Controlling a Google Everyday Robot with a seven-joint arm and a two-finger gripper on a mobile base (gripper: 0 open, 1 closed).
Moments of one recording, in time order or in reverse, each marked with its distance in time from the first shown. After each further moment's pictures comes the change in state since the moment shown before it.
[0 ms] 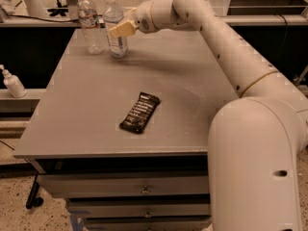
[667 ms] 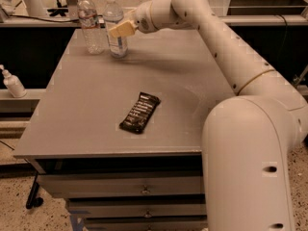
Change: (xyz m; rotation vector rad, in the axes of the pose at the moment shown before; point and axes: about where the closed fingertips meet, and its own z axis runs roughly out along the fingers) arm 0.008 -0.002 0.007 -0.008 0.035 0.021
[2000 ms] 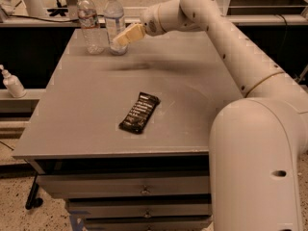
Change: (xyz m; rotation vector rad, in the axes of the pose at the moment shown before) arm 0.010 0.004 -0.018 -0.026 0.014 0.048
